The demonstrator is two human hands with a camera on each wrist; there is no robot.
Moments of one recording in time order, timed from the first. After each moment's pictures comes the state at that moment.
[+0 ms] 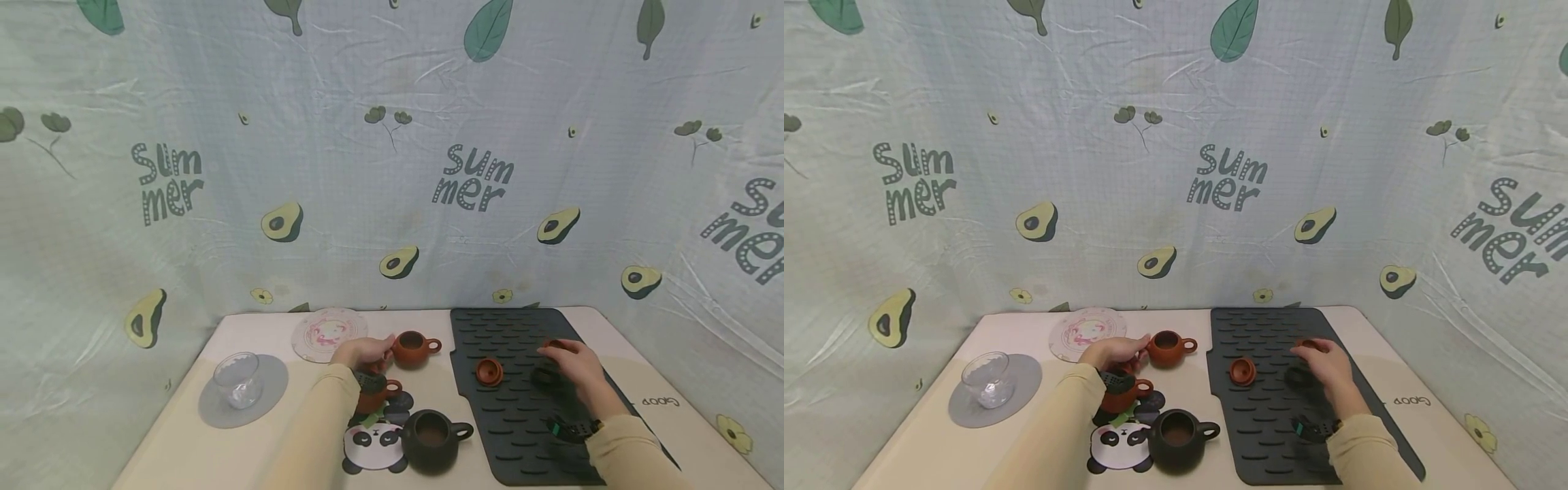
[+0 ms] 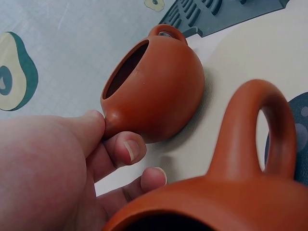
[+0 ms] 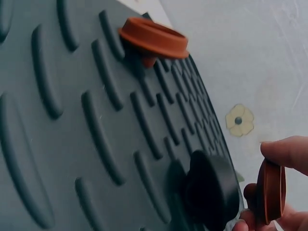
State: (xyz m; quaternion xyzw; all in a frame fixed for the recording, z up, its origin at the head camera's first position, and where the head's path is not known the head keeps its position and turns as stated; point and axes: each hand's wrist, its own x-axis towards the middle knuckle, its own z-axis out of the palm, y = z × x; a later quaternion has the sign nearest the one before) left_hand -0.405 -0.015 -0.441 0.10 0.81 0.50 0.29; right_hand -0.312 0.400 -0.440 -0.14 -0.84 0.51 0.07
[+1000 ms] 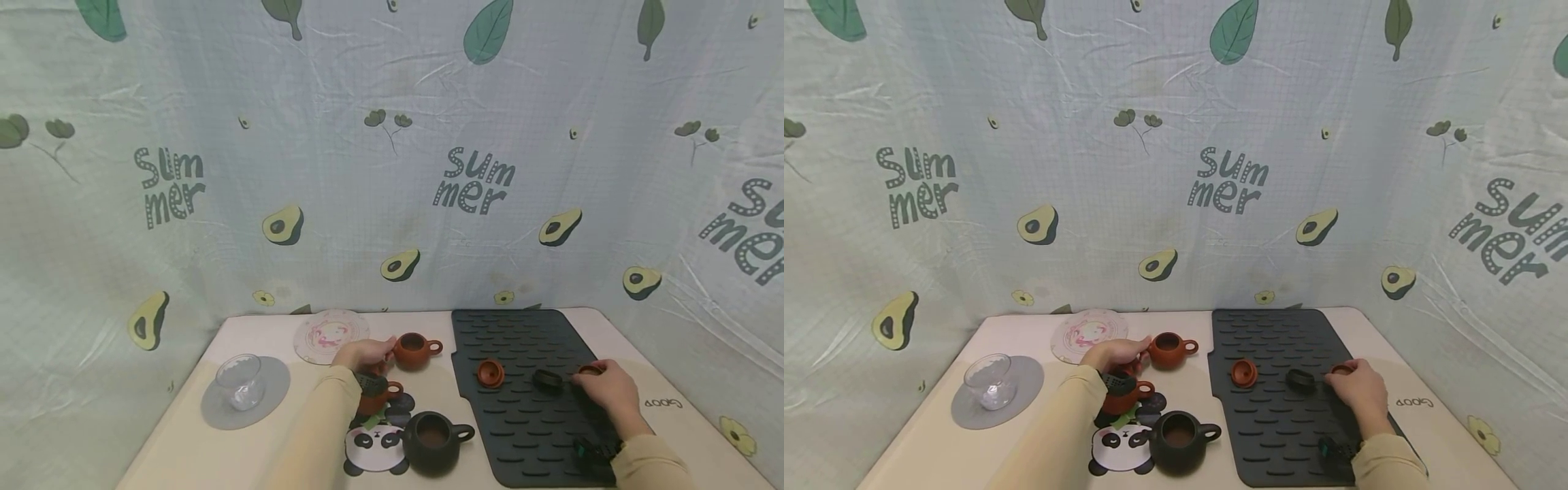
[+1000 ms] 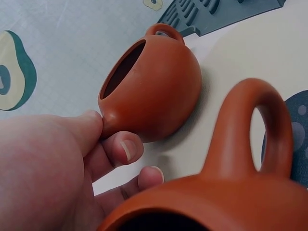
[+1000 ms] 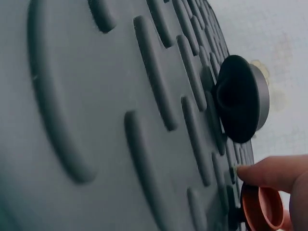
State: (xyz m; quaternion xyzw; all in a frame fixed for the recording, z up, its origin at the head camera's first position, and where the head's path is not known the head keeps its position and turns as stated) left_hand -0.401 -0.013 -0.439 0.10 0.81 0.50 0.29; right_hand -0.292 0.439 -0.456 -0.20 -0.92 0.31 0.13
